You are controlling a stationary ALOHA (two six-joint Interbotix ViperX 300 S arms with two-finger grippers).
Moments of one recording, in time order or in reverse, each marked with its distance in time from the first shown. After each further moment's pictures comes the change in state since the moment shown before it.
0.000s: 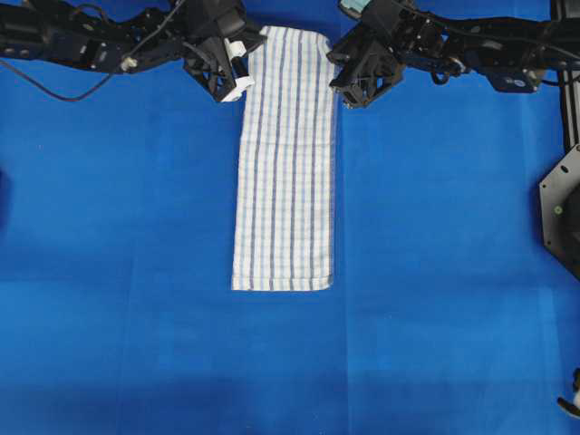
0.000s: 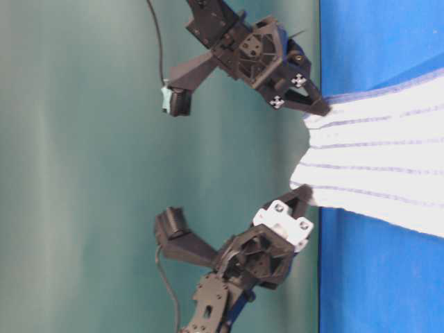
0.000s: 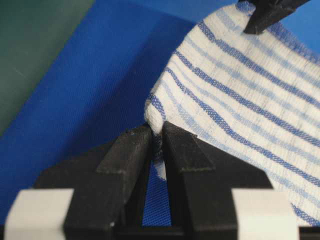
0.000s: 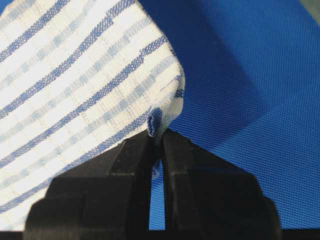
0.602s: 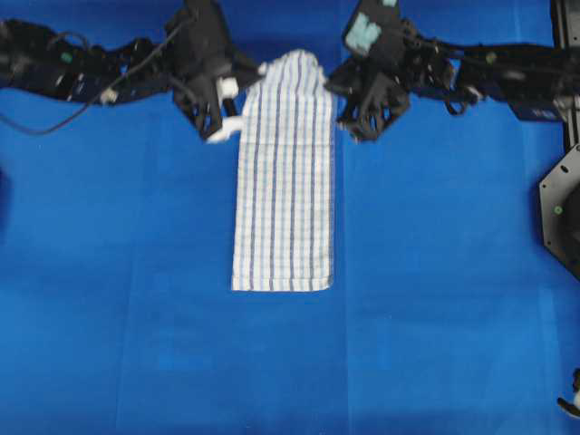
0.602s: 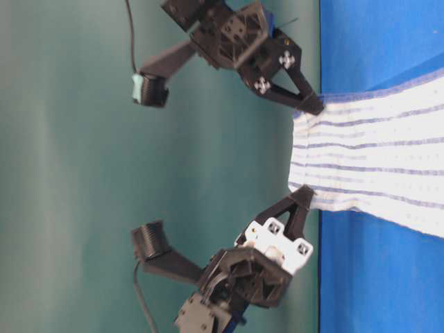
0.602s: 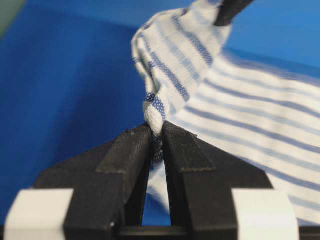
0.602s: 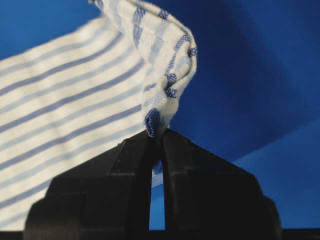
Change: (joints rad) left arm -0.149 -0.114 0.095 0.002 0.011 0.000; right arm 0.144 -0.130 0.078 0.002 0.025 0.006
